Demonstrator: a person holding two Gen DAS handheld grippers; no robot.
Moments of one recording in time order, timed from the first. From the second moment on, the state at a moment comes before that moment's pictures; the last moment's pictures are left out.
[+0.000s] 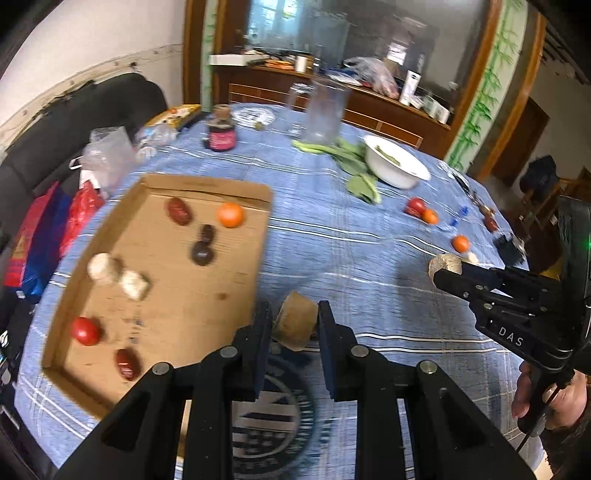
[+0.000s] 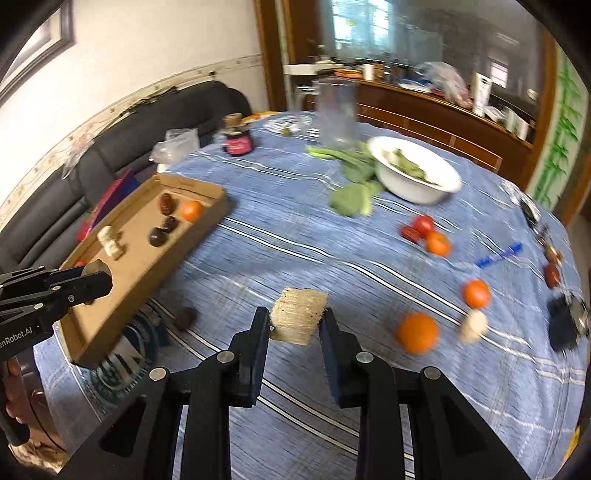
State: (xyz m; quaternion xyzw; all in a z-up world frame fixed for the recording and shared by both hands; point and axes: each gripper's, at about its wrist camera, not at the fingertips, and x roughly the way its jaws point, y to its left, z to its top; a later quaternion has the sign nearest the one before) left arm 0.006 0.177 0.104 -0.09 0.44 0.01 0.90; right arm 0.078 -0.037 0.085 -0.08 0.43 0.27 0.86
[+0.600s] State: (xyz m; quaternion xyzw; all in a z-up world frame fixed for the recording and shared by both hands) left arm -0.015 0.266 0.075 -0.13 0.46 0.09 0.88; right arm 0.083 0.102 0.083 -0.12 0.42 0.37 0.82
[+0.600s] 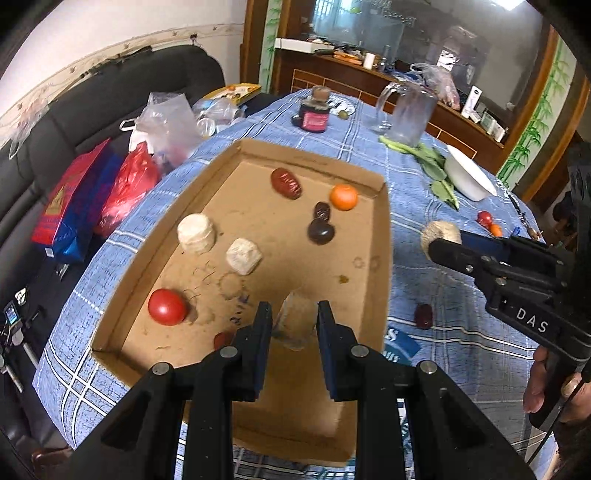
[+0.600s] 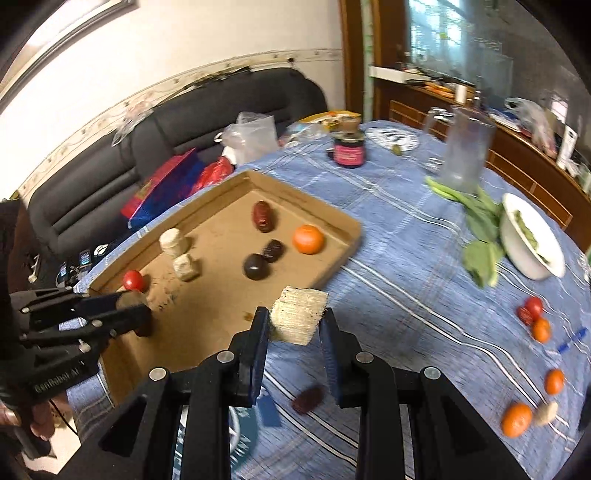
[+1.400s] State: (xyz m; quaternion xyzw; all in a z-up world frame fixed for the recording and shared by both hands) left arm 0.008 0.283 0.037 -0.14 0.48 0.09 0.86; right arm 0.129 0.170 0.037 -0.17 0.44 0.39 0.79
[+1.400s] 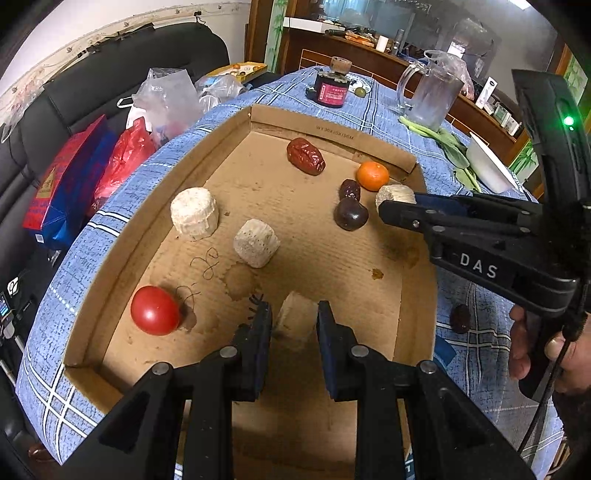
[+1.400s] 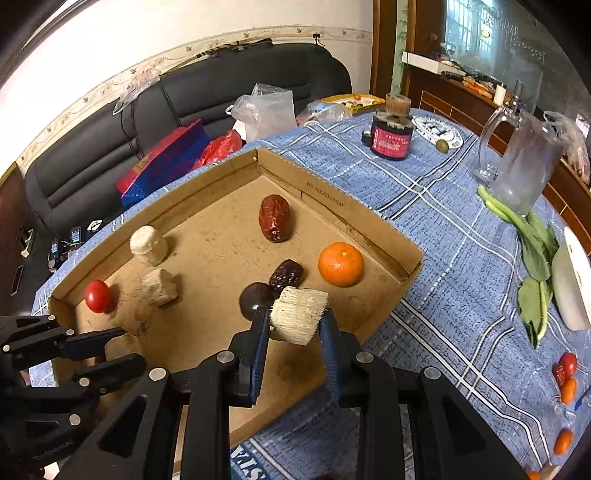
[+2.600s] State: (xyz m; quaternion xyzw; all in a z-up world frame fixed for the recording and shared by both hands) left arm 0.008 0.280 0.034 -0.13 0.49 0.10 0.86; right arm 0.129 0.165 0.037 -0.17 0.44 0.38 0.79
